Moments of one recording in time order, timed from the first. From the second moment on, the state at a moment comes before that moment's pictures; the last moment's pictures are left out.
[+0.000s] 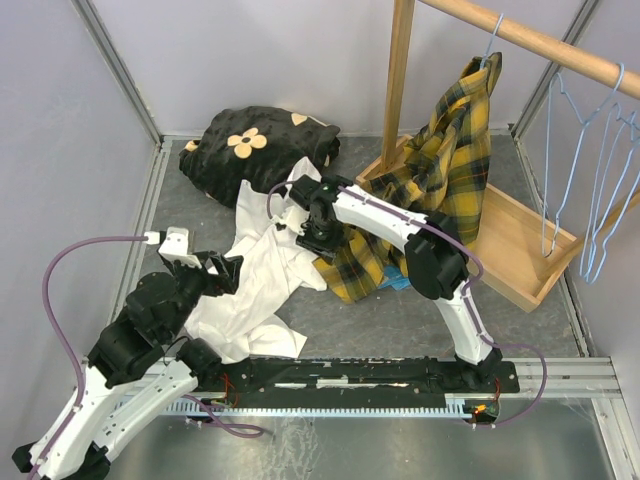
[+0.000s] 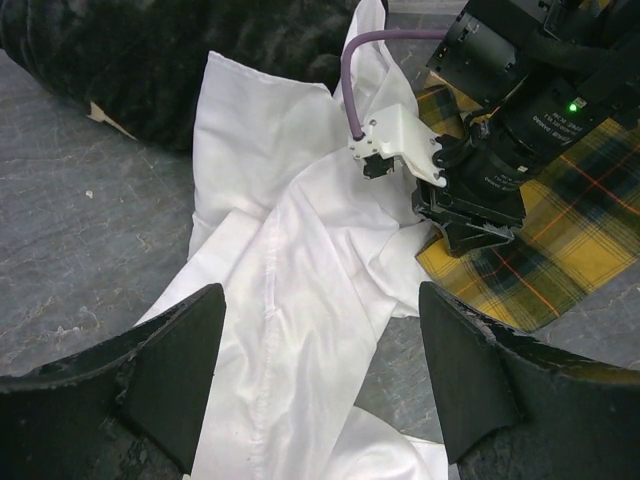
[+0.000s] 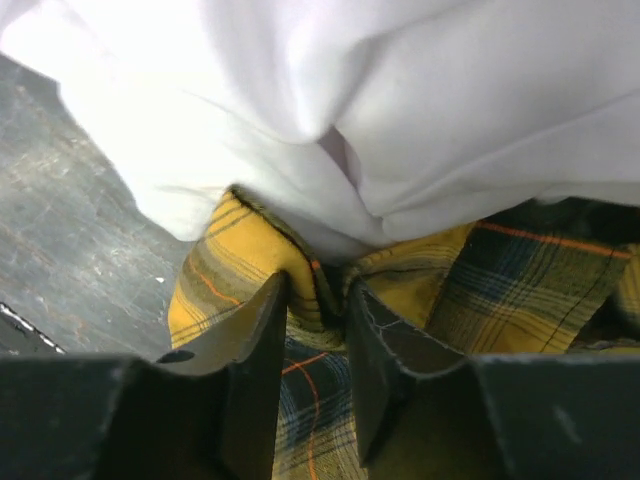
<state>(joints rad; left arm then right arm) -0.68 0.34 0.79 -0.68 -0.41 -0.29 0.82 2.22 1.96 -1.14 -0.16 -0.40</state>
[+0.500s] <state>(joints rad) -0.68 0.35 0.78 -0.66 -0.42 -0.30 0.72 1.95 1.75 -0.97 0.31 -0.25</state>
